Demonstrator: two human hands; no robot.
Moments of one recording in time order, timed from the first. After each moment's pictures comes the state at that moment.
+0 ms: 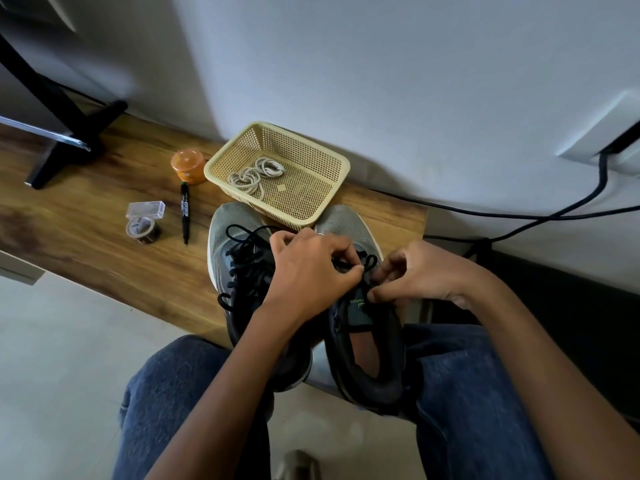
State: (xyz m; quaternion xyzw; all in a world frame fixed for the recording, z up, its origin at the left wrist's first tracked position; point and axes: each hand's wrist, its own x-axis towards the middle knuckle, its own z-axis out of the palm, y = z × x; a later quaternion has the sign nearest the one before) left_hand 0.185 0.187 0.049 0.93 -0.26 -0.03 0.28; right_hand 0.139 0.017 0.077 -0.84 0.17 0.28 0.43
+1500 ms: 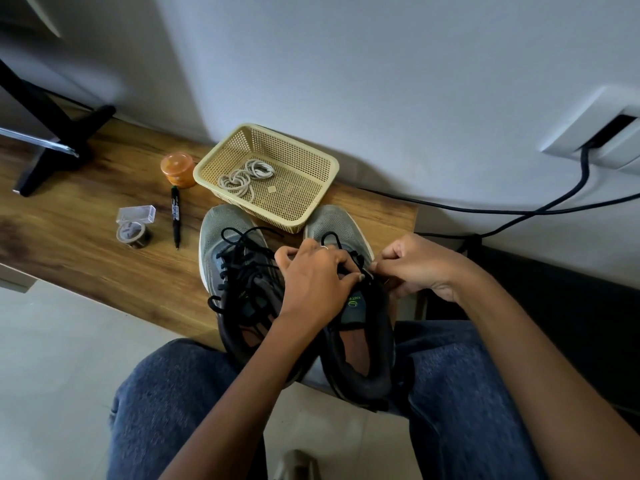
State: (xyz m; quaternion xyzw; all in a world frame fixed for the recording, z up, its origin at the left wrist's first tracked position) left_hand 0.171 0.166 0.028 0.94 -0.22 -0.06 0.26; right_hand 0.143 0.009 0.064 -0.79 0.23 0.26 0.51
